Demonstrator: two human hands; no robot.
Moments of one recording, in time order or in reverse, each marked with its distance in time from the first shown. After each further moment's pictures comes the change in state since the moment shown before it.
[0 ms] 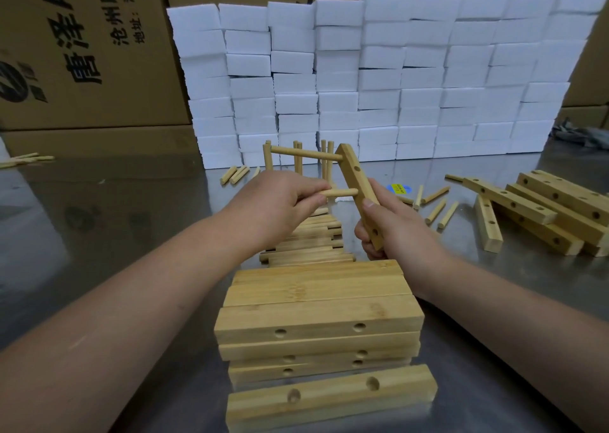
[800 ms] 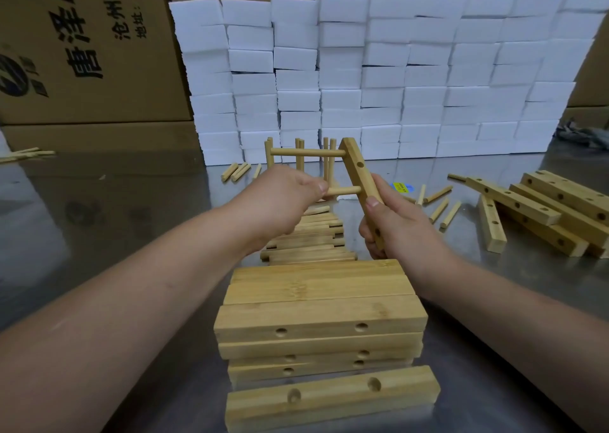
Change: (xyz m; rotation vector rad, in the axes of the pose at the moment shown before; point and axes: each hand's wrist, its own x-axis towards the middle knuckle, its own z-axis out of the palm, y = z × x) left_hand 0.008 0.004 0.004 -0.538 -0.051 -0.376; right_hand -0.004 -0.004 0.002 -0.084 0.026 -0.056
